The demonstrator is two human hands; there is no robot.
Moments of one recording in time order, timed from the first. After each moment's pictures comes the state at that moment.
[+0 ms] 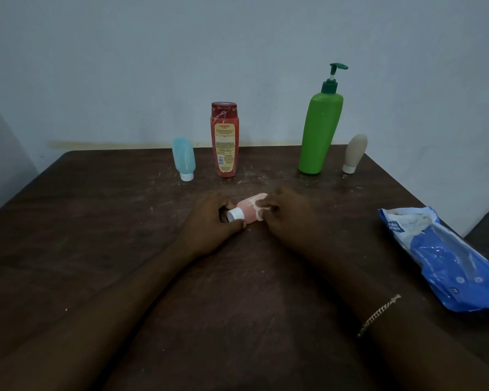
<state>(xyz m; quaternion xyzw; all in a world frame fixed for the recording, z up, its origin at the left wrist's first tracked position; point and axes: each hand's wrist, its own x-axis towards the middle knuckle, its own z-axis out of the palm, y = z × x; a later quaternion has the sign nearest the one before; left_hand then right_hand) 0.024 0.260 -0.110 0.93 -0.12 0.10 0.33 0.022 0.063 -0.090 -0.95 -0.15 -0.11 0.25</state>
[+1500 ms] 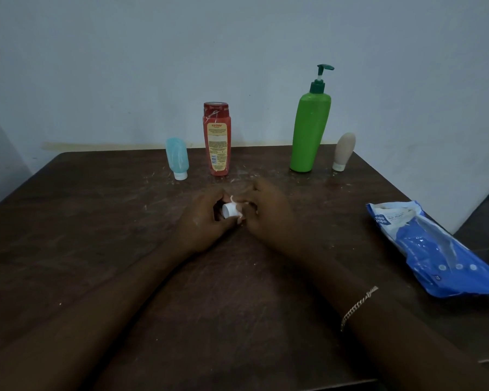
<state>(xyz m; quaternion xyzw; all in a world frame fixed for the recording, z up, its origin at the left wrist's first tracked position) 0.011 0.255 -0.107 0.90 -0.19 0.14 0.37 0.001 0.090 -0.078 -0.93 -0.19 -0.15 0.26</state>
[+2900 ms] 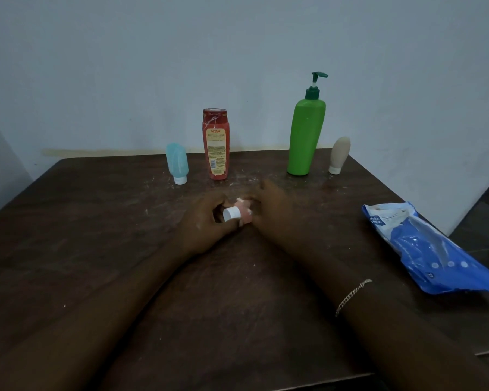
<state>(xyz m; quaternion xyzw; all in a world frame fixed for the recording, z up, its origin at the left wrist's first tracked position) 0.014 0.257 -0.107 0.90 -0.19 0.13 0.38 0.010 0.081 -0.077 -0.95 -0.16 -0.15 0.23</state>
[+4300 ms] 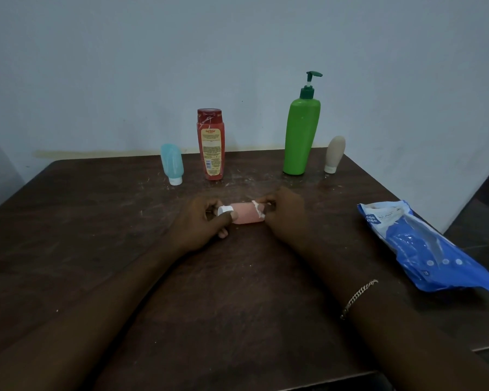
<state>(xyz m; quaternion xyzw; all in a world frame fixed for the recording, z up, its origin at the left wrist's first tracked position) 0.011 0.257 -0.097 0.88 -0.15 0.03 0.45 0.017 0.051 -0.089 -0.94 -0.08 -0.14 0.29</state>
